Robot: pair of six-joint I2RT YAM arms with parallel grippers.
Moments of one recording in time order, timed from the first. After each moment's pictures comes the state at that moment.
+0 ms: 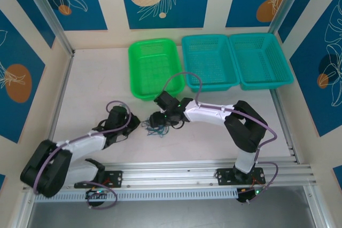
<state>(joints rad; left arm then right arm) -0.47 1.15 0.33 0.11 0.11 -1.08 0.91 1.79 1.15 -0.46 -0.10 0.68</state>
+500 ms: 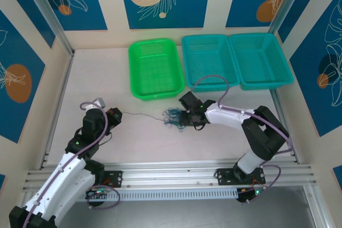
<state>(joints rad) -0.35 0.61 0.41 -0.30 0.00 -0.88 0.74 1.58 0.88 -0.48 0.03 0.67</state>
